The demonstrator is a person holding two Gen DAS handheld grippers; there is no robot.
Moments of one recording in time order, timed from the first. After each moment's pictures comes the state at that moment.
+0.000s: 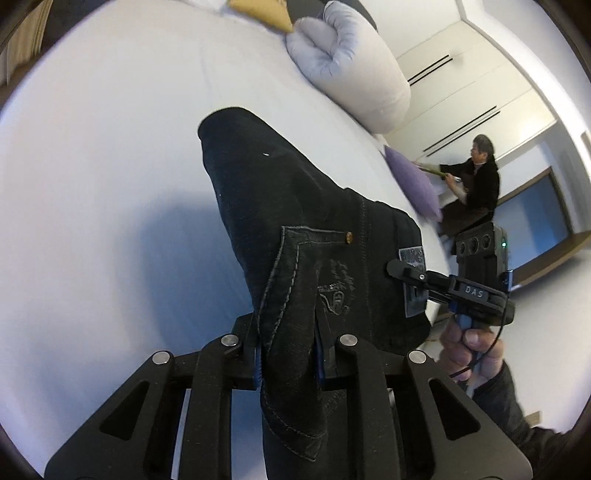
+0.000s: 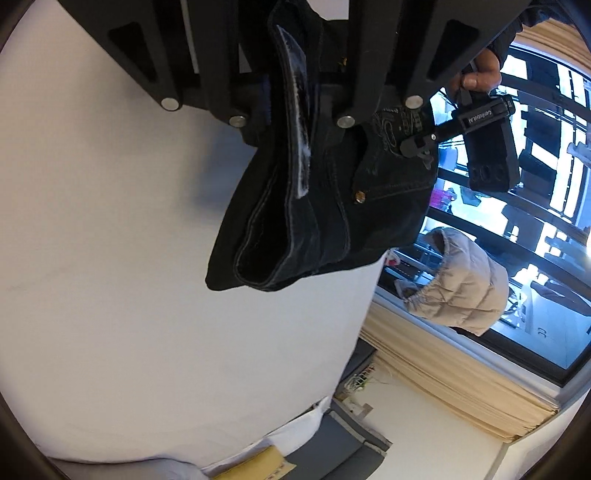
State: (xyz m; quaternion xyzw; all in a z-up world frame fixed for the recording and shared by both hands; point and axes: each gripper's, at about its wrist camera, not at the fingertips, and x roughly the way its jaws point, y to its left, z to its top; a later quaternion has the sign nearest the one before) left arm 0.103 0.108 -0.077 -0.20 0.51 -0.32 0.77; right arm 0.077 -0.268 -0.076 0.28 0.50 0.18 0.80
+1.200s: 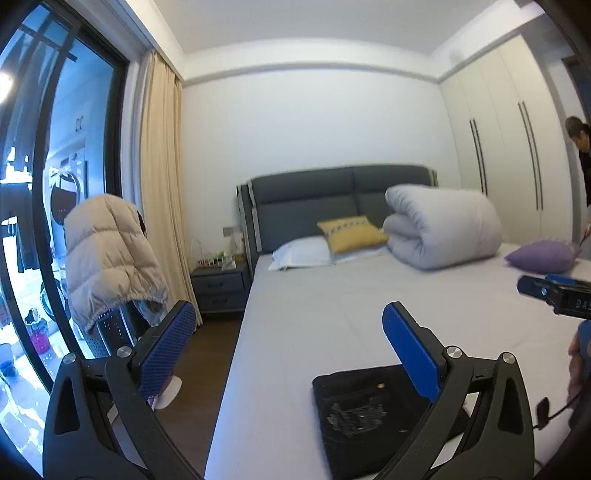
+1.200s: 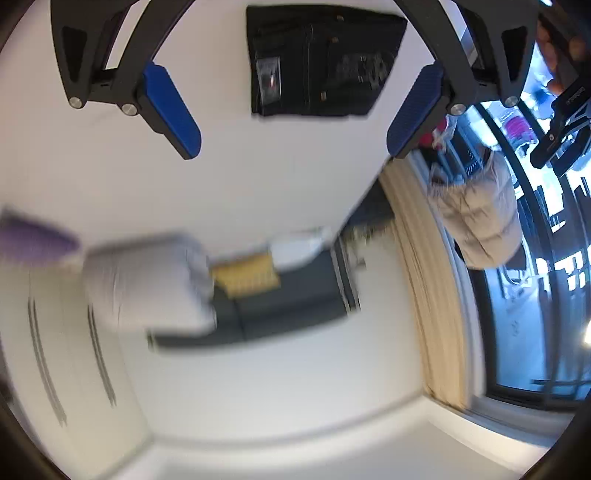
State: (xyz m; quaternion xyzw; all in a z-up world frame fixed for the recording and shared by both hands) left arm -0.085 0.116 0.107 0.06 0.07 -0.01 1.00; right arm -0.046 -0.183 0.081 0.09 0.15 0.03 0.98
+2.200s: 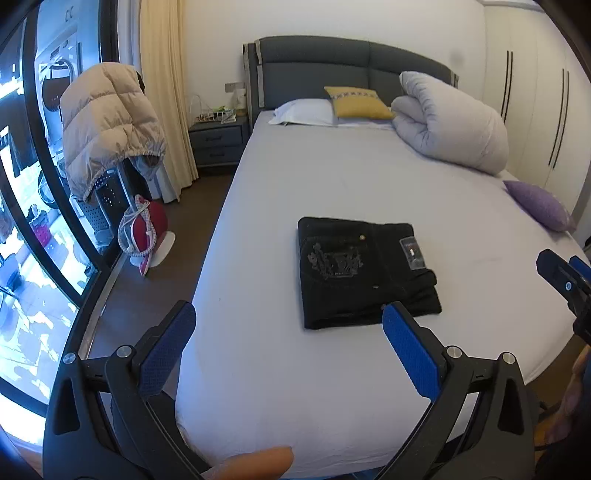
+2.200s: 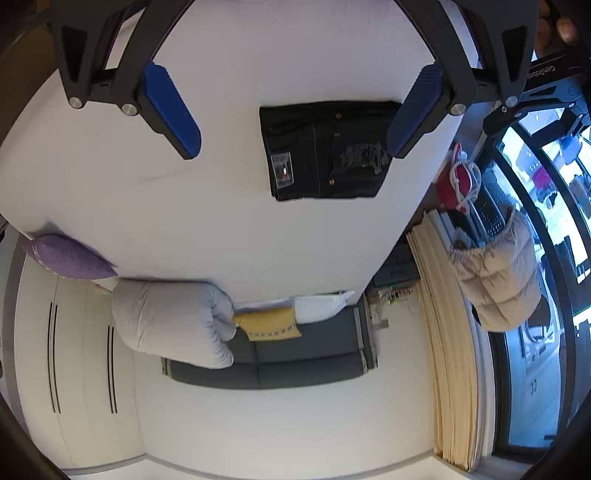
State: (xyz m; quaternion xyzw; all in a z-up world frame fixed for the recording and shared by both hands) left arm -0.121 0.131 0.045 0.00 0.37 0.00 0.93; right arm -0.125 -0.126 0.076 0.05 0.29 -0.03 0.95
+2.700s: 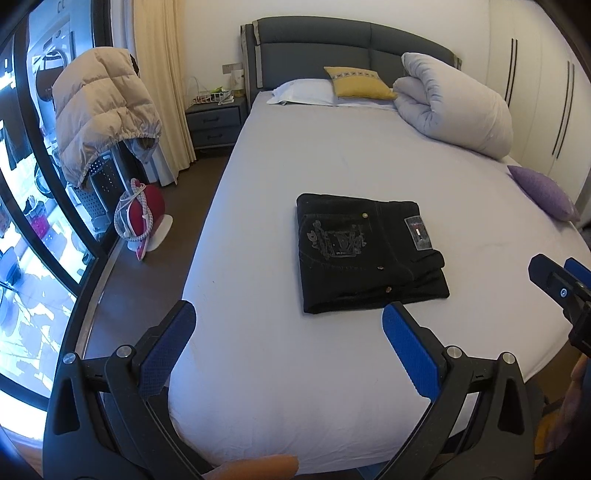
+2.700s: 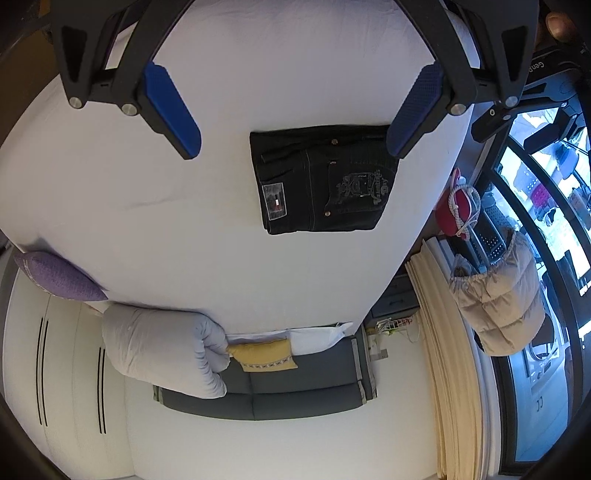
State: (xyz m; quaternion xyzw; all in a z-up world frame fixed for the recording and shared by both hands) left arm -0.083 0.126 0.001 0.00 0.40 0.00 0.92; right arm -0.111 -0.120 0.056 0.04 0.35 -0.02 0.93
